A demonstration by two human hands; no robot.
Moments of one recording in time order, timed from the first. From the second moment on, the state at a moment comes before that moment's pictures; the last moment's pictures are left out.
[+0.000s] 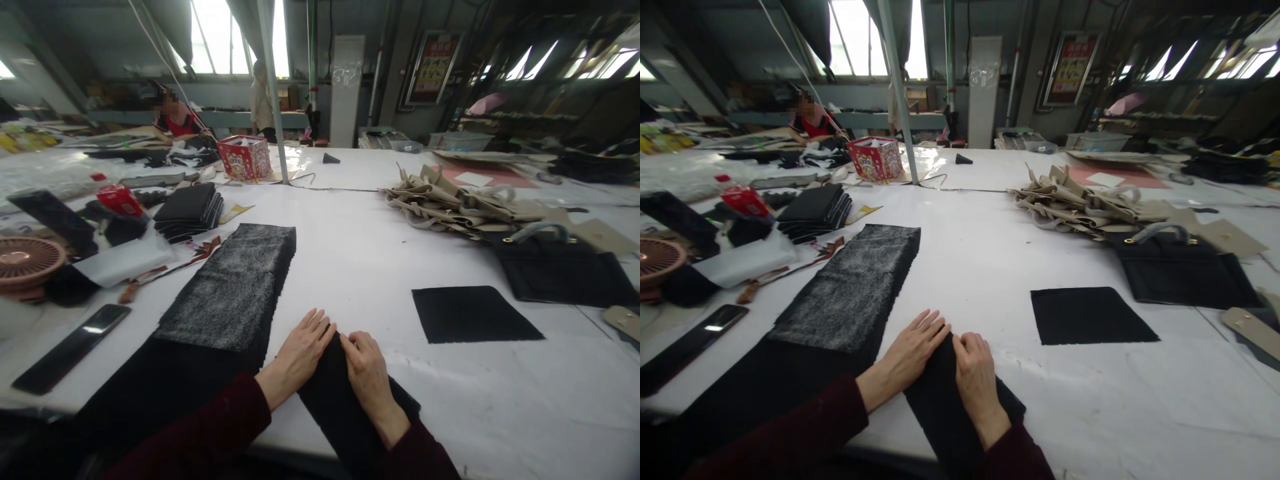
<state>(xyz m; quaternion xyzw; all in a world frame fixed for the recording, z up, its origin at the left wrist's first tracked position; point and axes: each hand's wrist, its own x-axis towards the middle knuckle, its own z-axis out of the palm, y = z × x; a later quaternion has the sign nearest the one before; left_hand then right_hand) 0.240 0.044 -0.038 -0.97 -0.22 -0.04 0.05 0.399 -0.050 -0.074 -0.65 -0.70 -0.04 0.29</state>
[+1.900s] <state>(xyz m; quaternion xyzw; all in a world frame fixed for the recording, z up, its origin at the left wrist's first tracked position) 0.282 -0.012 -0.023 -1.00 -0.07 0.02 0.03 0.459 -0.170 -0.065 -0.67 -0.71 -0.07 0.21</state>
